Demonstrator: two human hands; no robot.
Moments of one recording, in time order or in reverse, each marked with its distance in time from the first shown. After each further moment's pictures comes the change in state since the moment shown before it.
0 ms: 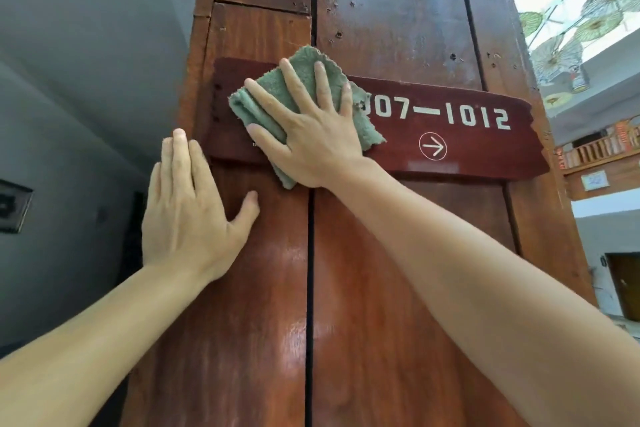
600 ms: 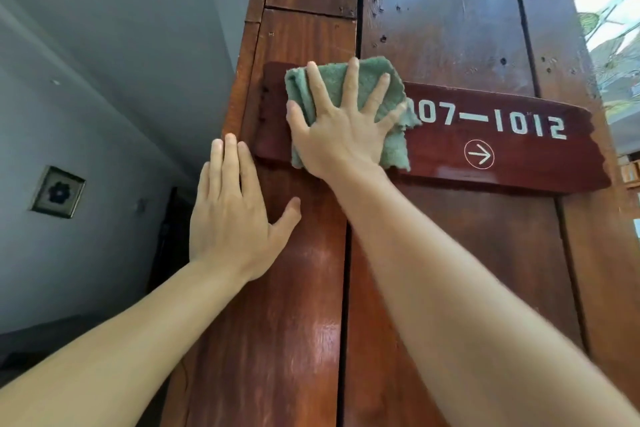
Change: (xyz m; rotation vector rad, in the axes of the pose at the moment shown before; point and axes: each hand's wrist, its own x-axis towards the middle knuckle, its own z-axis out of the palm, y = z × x) left_hand -0.003 -0.004 -0.006 0.065 -0.039 0.004; right_hand 0.020 -0.039 0.007 0.094 0.017 0.370
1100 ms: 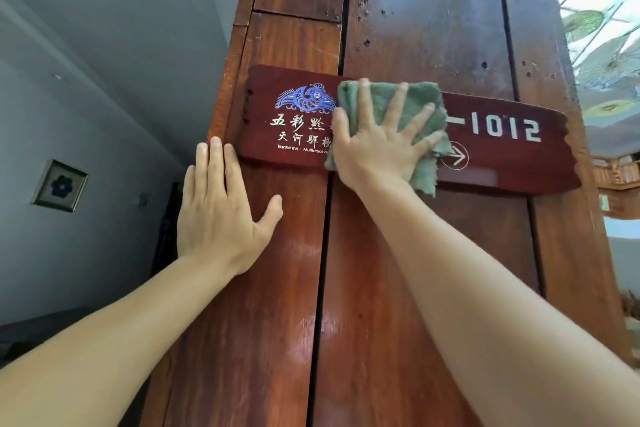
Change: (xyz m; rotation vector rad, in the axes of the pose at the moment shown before) left_hand -0.004 0.009 -0.001 0.020 -0.032 -0.053; right_hand -0.010 0.071 -0.006 0.000 0.000 0.156
